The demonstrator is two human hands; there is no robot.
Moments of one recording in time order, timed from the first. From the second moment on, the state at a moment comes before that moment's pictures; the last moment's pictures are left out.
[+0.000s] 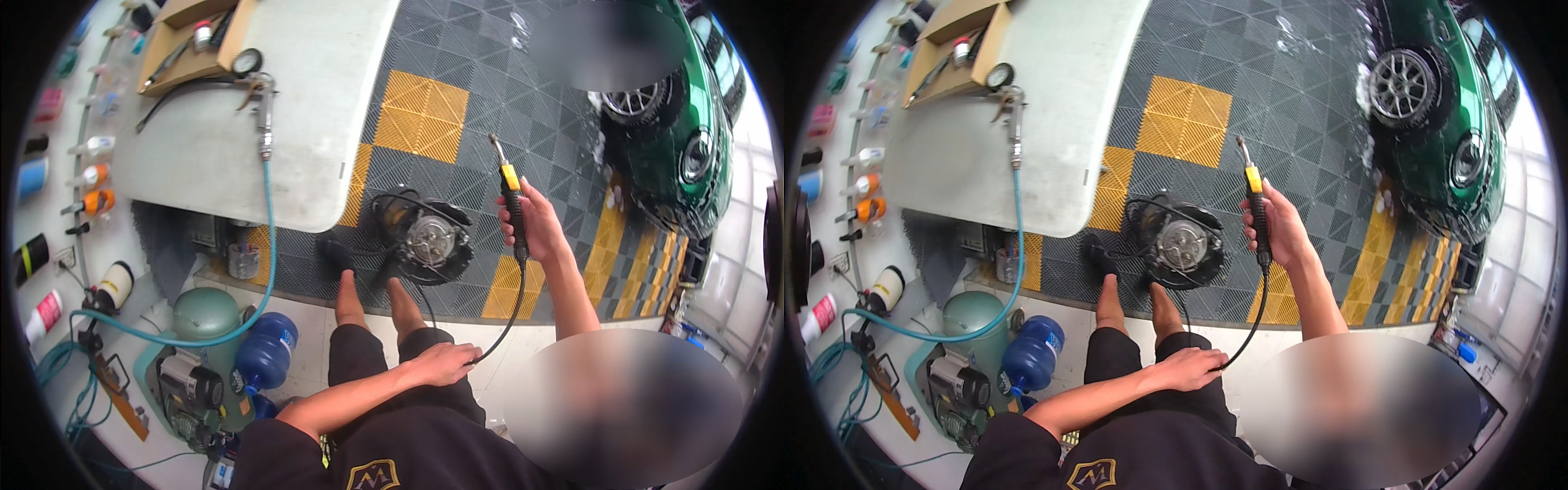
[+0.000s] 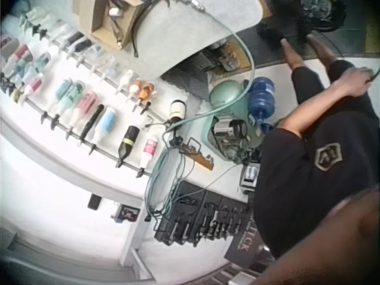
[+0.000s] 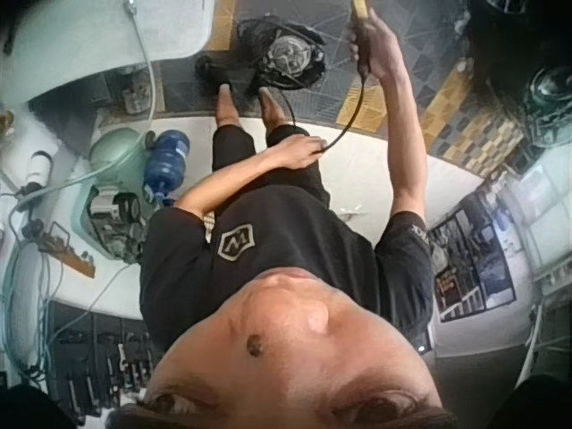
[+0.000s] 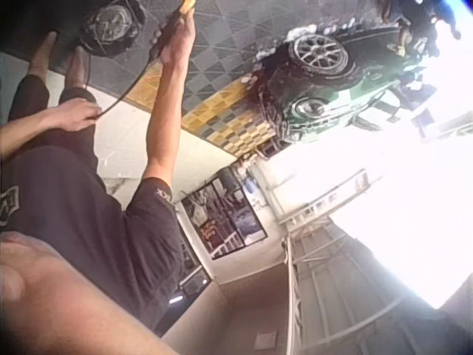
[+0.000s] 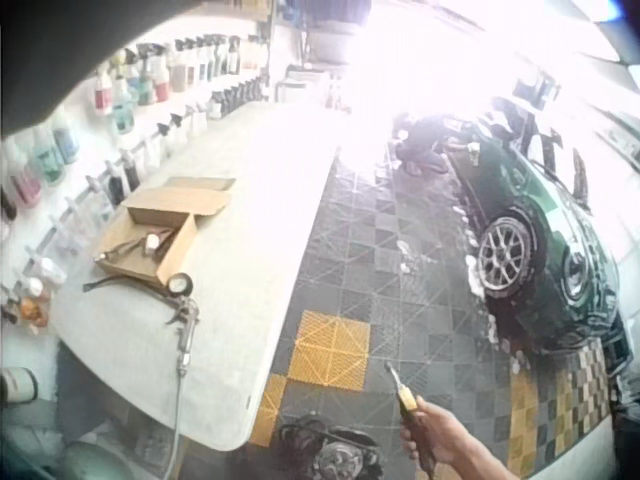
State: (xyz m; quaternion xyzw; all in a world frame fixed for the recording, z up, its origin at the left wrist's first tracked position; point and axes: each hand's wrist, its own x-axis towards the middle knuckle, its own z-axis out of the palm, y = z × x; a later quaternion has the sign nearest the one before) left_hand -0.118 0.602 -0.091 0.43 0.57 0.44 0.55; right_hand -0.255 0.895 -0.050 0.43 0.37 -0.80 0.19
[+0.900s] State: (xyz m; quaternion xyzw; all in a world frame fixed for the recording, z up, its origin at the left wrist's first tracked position) left_hand -0.231 0.491 -0.162 0.28 0.73 0.34 0.52; right_hand -0.056 0.907 -0.089 0.59 0.75 -0.30 0.03
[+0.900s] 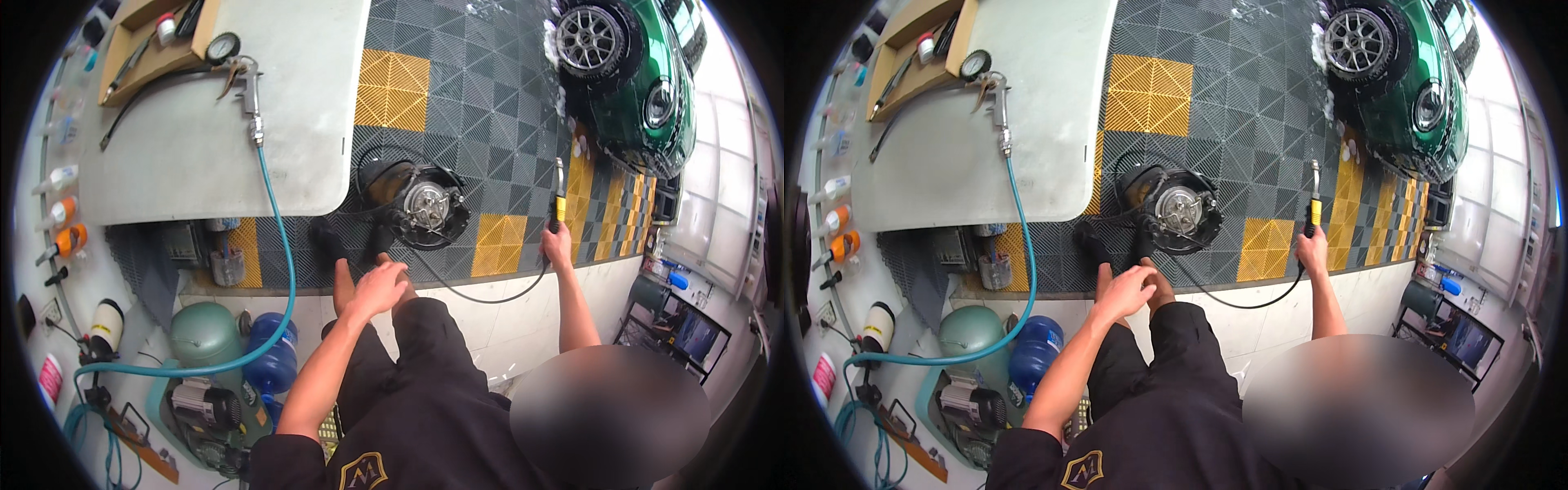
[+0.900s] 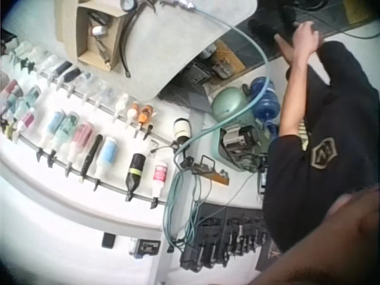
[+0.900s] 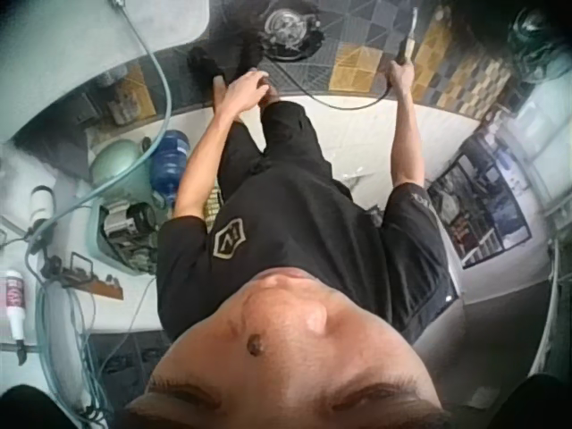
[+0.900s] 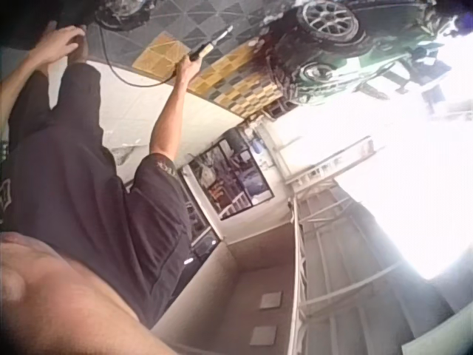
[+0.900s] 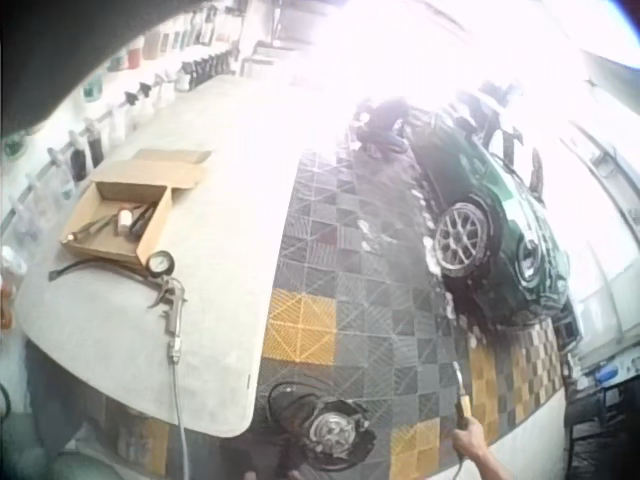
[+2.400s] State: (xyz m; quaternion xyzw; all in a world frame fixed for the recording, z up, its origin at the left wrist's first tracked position) left_hand -0.296 0.509 0.004 0.50 0.68 0.18 0.51; right_hand 0.021 0.887 0.013 0.60 0.60 -0.51 0.14
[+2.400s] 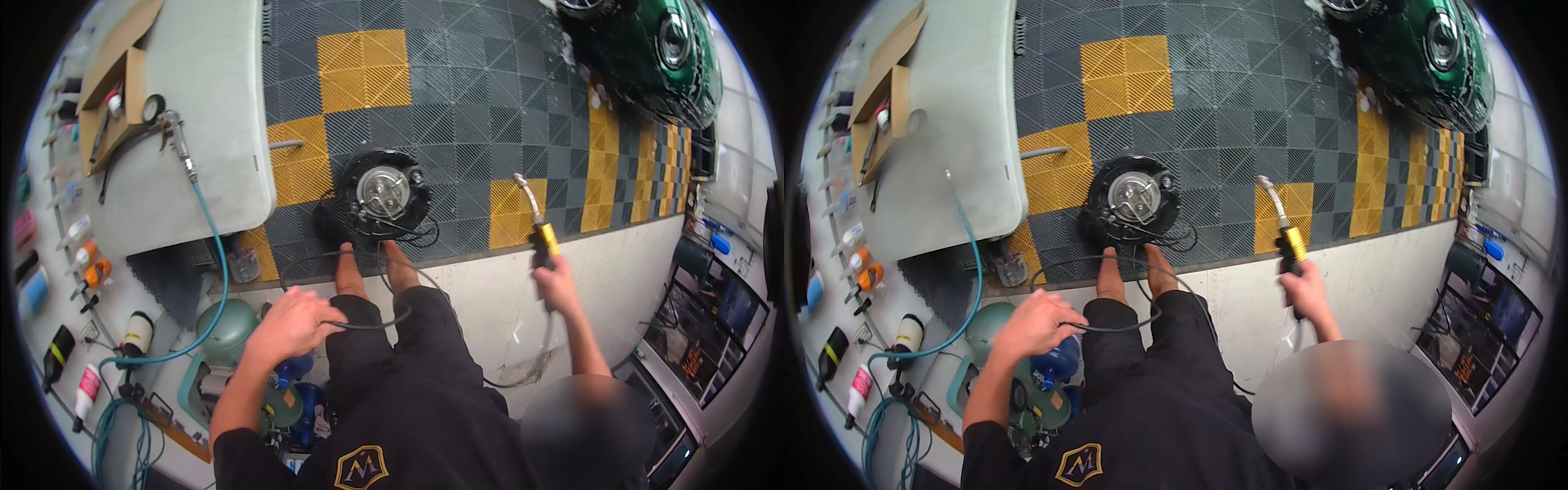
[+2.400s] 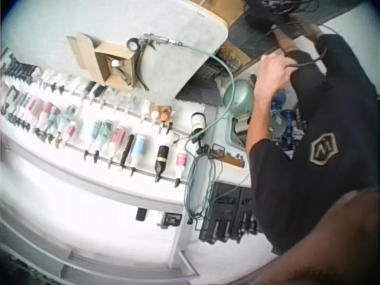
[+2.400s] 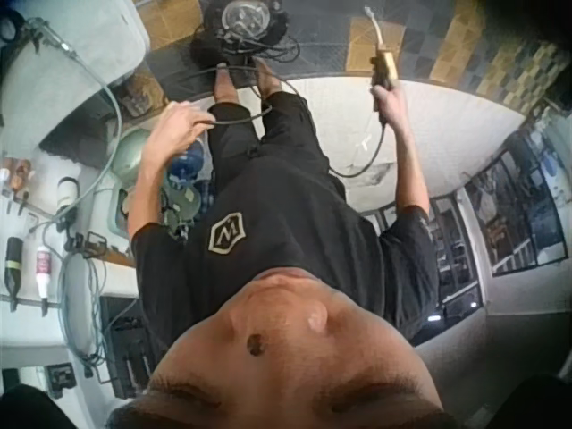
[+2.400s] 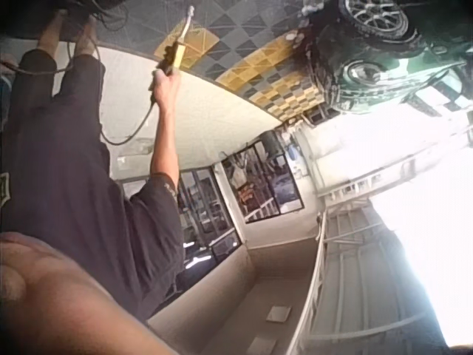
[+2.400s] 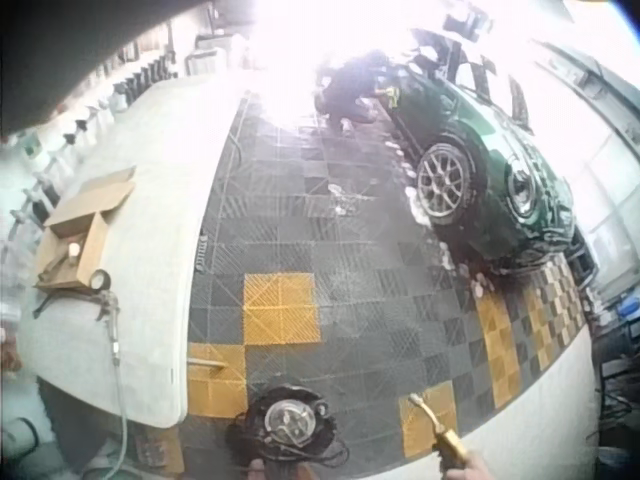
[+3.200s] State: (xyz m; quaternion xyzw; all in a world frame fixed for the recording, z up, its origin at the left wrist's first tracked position) left_hand -0.219 0.381 -0.137 -0.05 0.83 0.50 0.22; right_hand -0.317 0.588 -0.100 0.45 0.33 -0.82 -0.15
